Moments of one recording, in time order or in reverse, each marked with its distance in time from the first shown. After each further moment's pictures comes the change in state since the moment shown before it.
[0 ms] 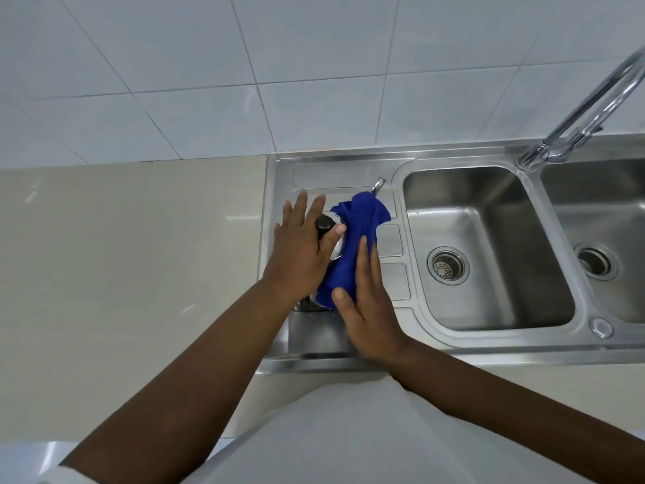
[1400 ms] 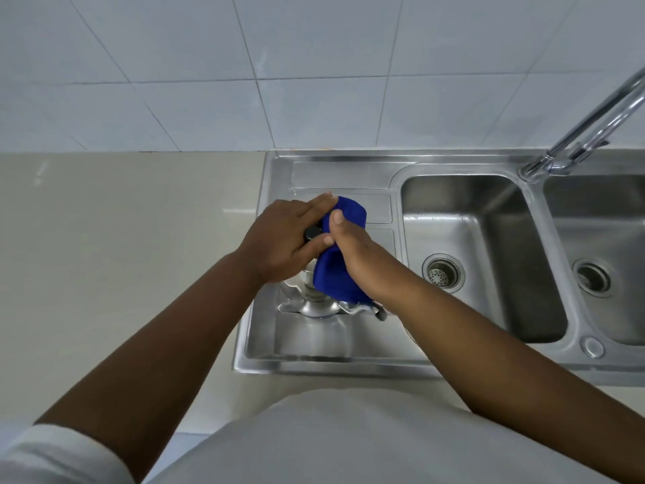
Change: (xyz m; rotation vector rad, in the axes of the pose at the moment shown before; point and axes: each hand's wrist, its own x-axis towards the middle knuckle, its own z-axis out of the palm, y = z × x) left_hand 0.035 -0.016 -0.020 0.268 -0.043 0.538; right_hand 0.060 -0.079 -0.071 0.200 -0.403 0.354
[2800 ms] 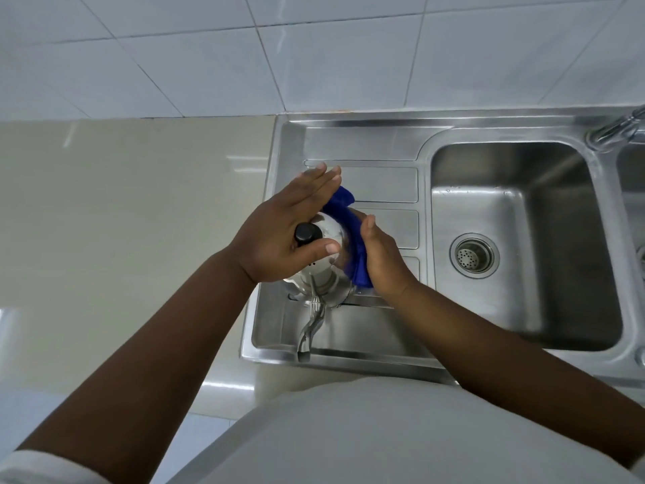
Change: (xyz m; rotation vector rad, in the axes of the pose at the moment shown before) left_hand -0.003 -0.004 -0.001 -0.210 -0.044 -0.108; right_hand 0.077 0.099 0.000 0.310 0.132 -0.098
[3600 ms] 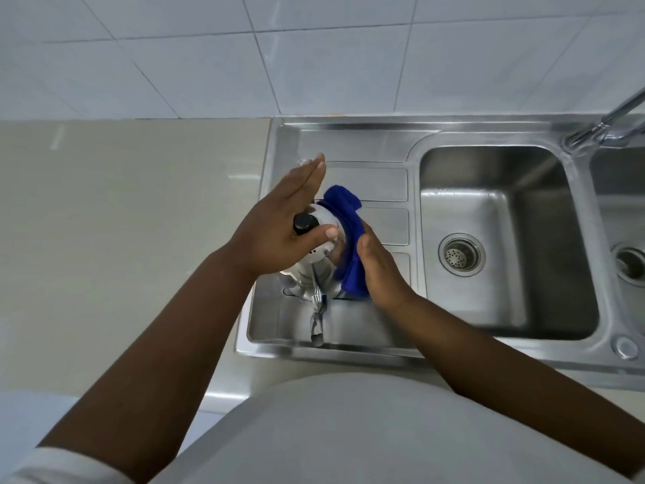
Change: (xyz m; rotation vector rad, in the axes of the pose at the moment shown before) left_hand -0.003 0.007 0.005 0.046 0.040 -0.102; right_hand -0.025 0.019 -0.006 -0.115 -0.034 -0.025
